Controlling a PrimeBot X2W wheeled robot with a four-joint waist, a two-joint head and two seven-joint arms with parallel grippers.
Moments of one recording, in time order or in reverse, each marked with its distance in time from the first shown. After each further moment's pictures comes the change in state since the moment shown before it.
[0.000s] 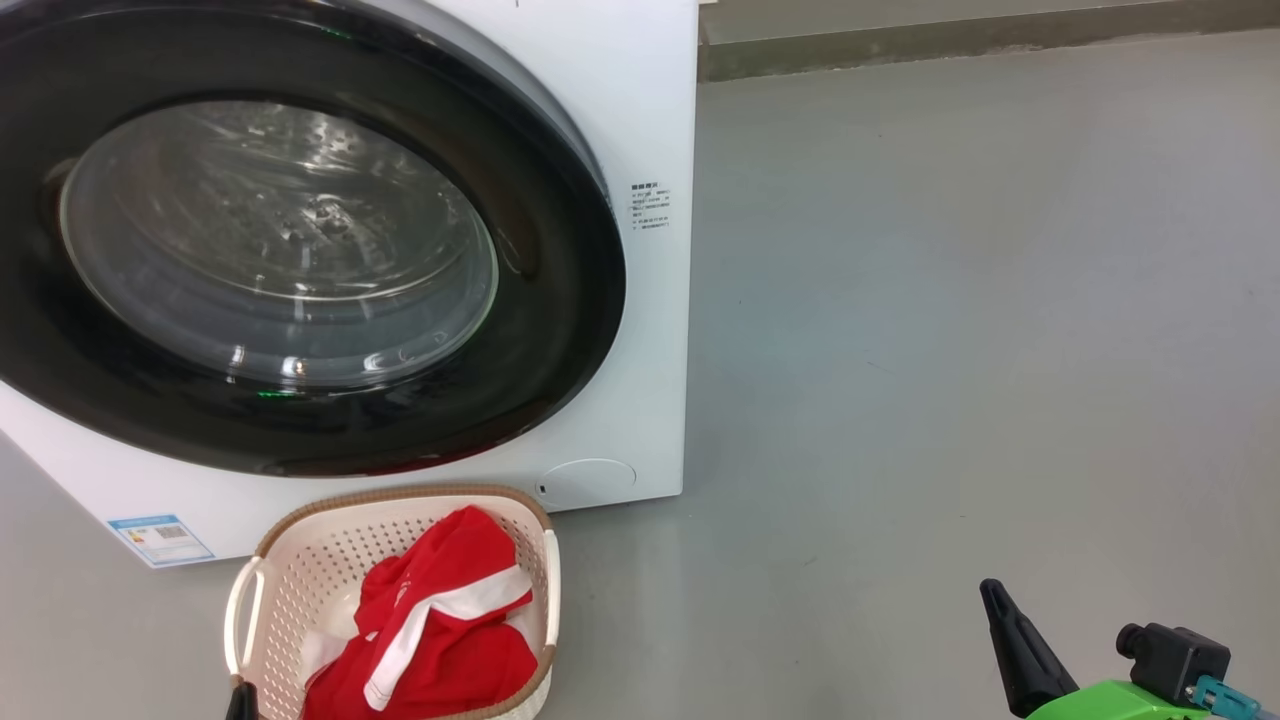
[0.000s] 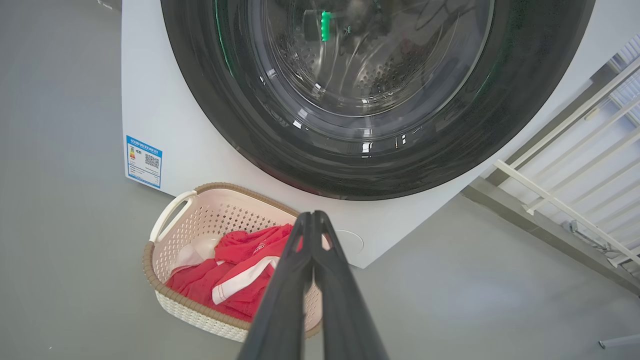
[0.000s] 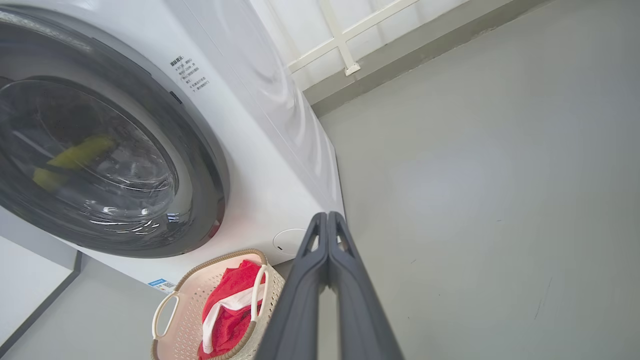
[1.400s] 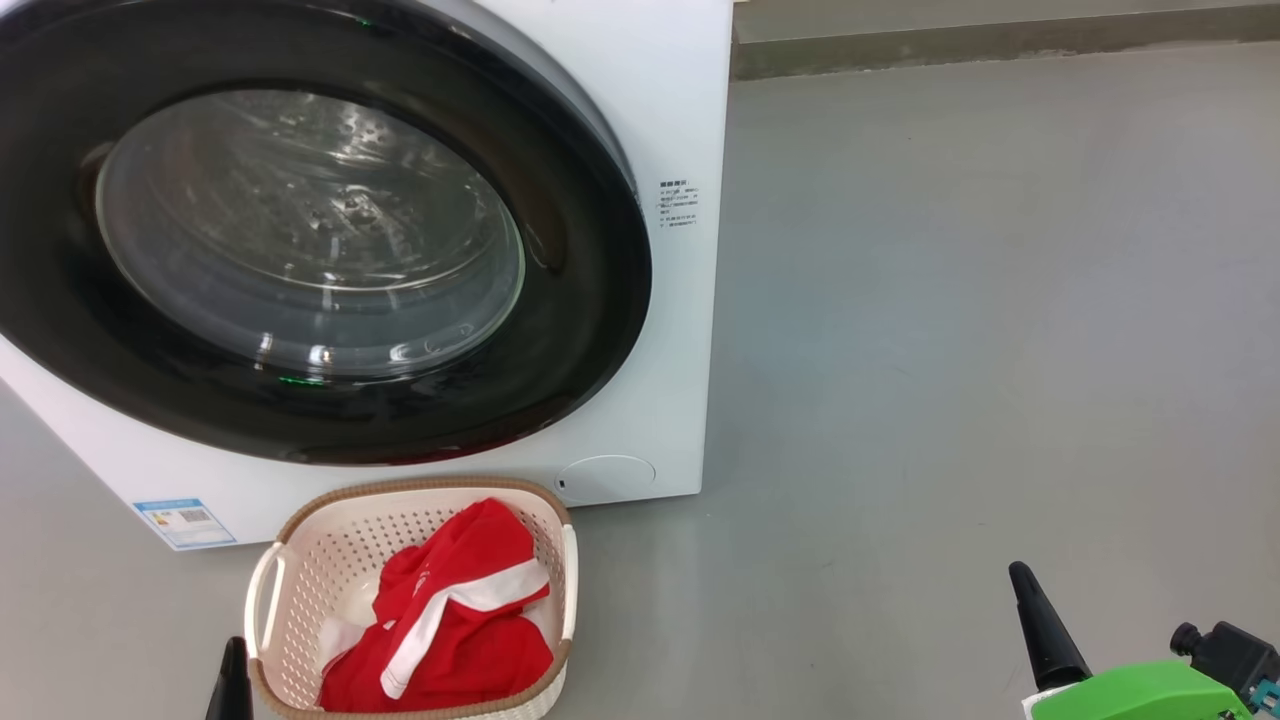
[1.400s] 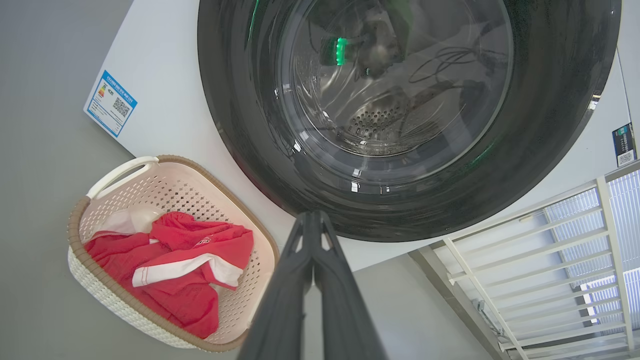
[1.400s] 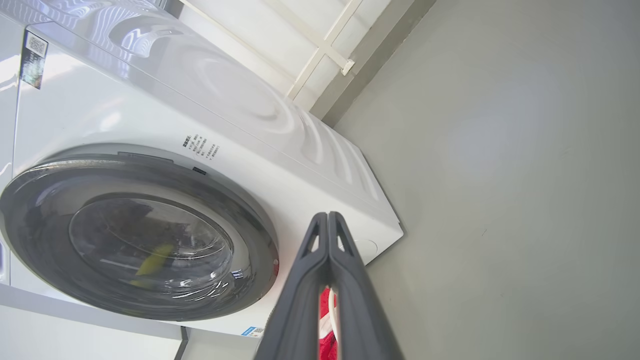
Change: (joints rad) left arm -0.086 -0.007 0.020 0.005 -0.408 0.000 0.122; right arm -0.012 0.029 -0.070 -0.032 0.433 0.000 0.123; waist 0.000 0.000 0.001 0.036
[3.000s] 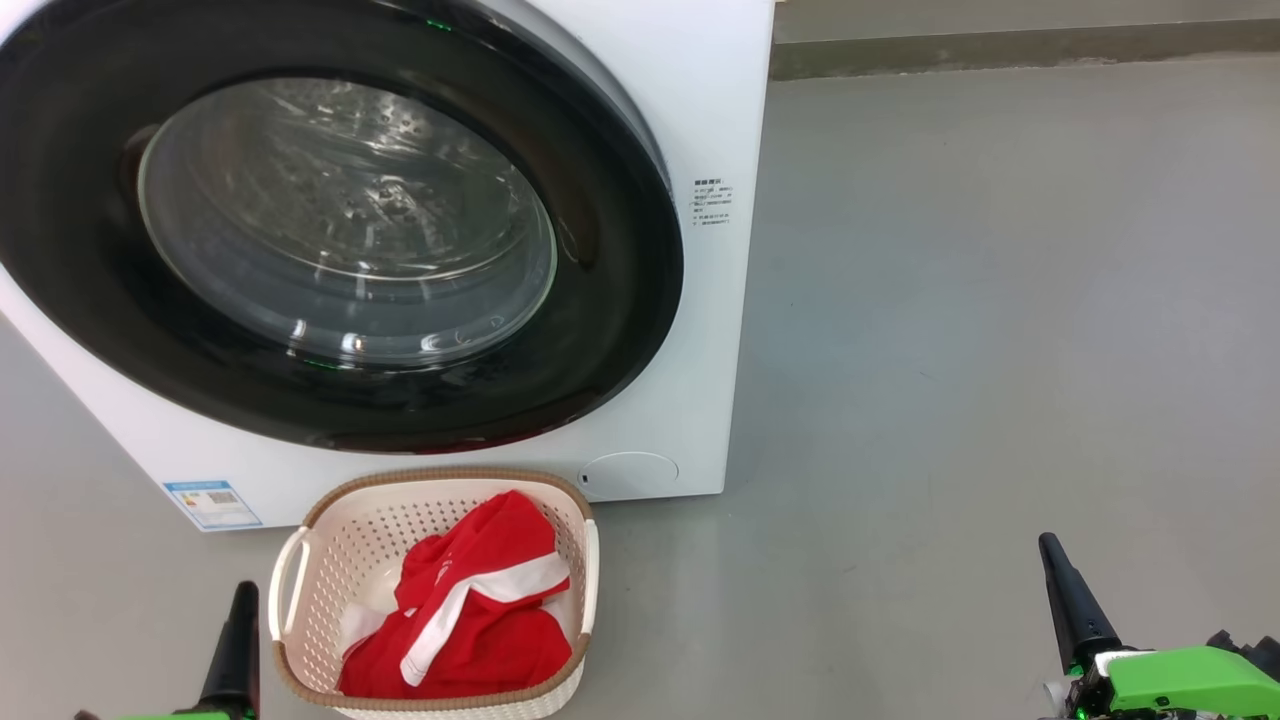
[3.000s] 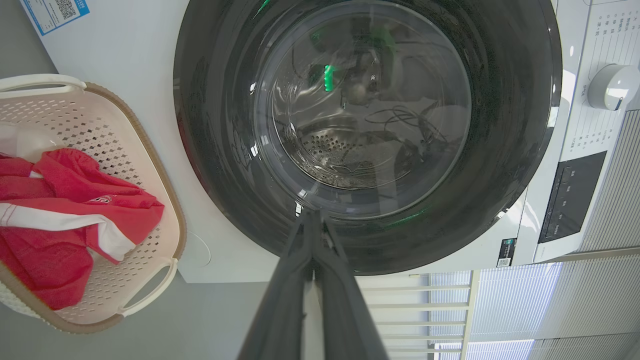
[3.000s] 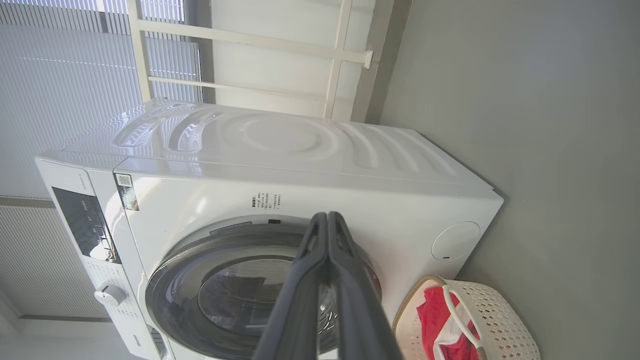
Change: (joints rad) left arm -0.083 -0.018 0.018 0.003 -0.442 0.000 0.133; right arm -0.024 0.032 -0.091 -0.033 0.470 -0.001 0.135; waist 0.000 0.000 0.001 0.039
